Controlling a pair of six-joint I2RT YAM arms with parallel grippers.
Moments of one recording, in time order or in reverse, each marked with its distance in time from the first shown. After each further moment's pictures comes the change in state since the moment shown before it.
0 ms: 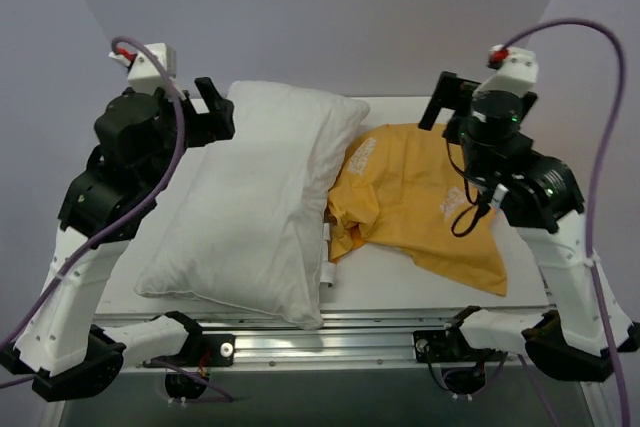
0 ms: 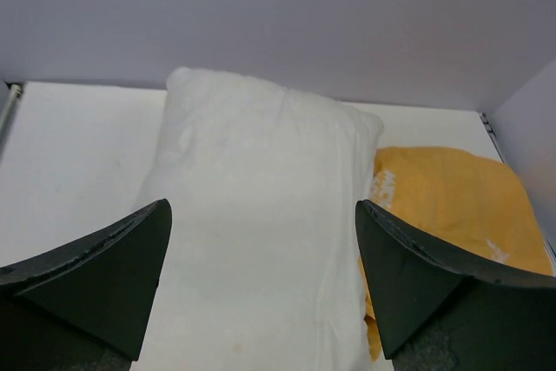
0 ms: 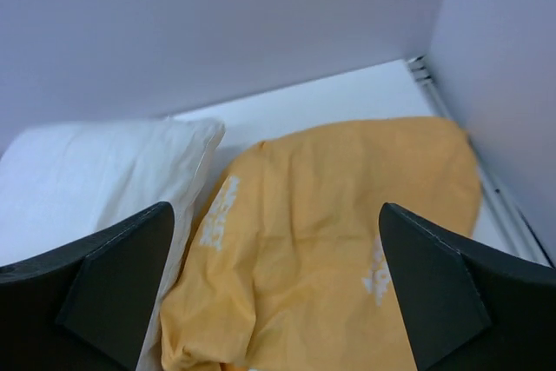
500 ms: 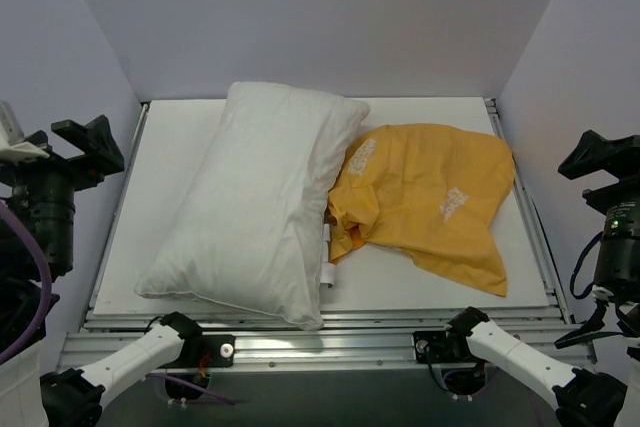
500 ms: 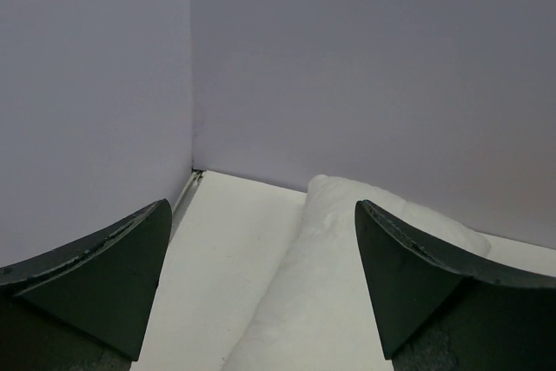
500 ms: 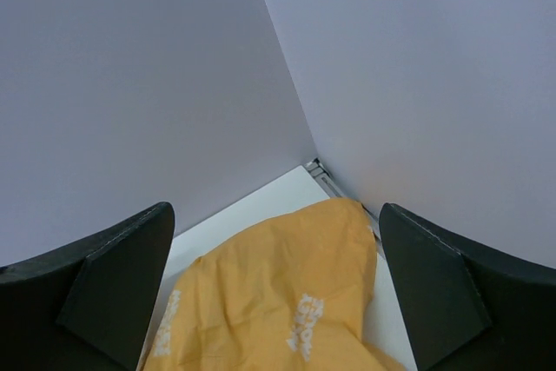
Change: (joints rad) left arm 0.005 -0.288 0.114 -0.006 -0.349 0.304; right arm 0.000 -0.454 0.056 0.038 0.382 -0.183
